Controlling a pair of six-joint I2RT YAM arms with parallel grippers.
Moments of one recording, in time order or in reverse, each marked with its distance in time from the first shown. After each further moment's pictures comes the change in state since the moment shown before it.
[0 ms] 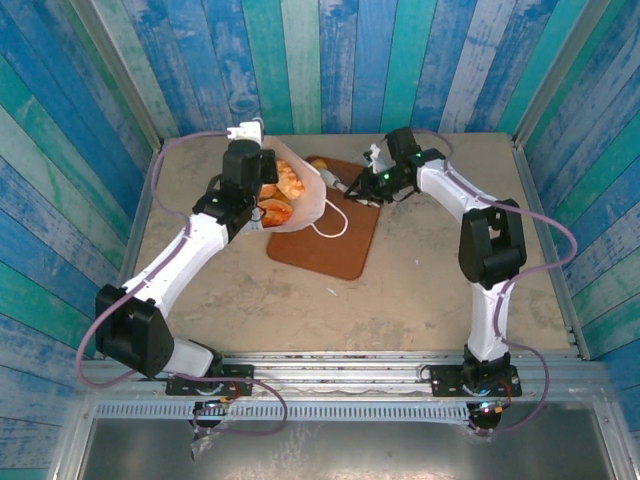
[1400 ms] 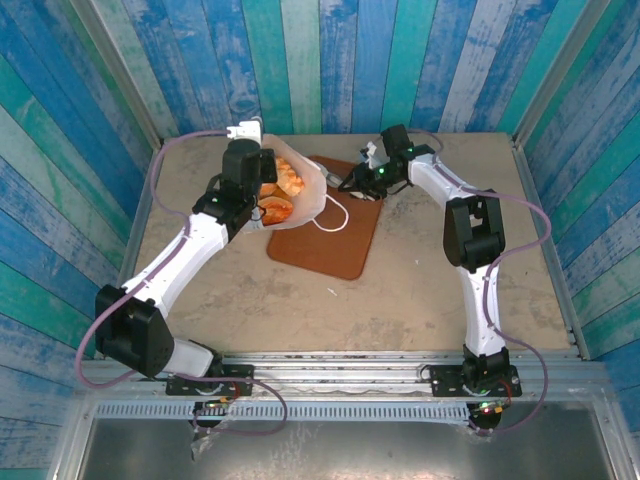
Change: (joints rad) left arm 0.000 0.000 0.002 0.000 -0.021 0.016; right arm -0.027 0.215 0.206 -0.014 -0.044 0.033
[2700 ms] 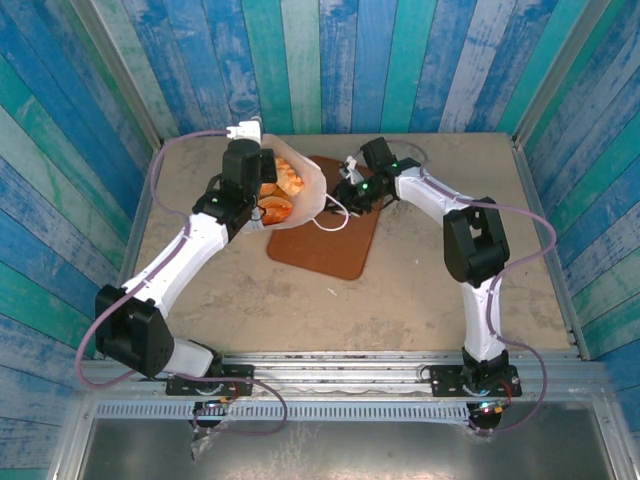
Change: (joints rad) left arm 0.000 0.000 0.000 0.000 -0.005 0.000; right arm 0.132 -0.149 -0.201 0.084 0.000 0.030
